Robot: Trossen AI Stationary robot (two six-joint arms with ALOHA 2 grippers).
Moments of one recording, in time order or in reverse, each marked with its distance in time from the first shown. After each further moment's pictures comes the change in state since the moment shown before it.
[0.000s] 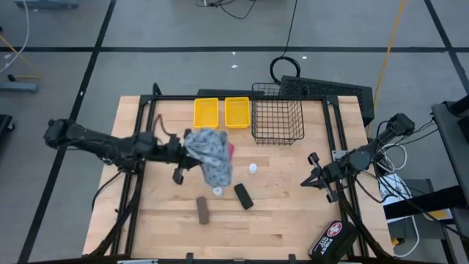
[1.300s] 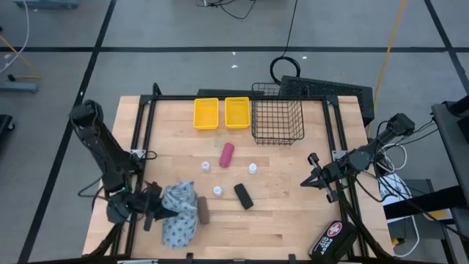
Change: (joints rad) left arm -1.027 0.111 -0.170 -0.235 -0.964 -1.061; right arm 0.000 0.000 0.000 -0.022 -0.001 0.023
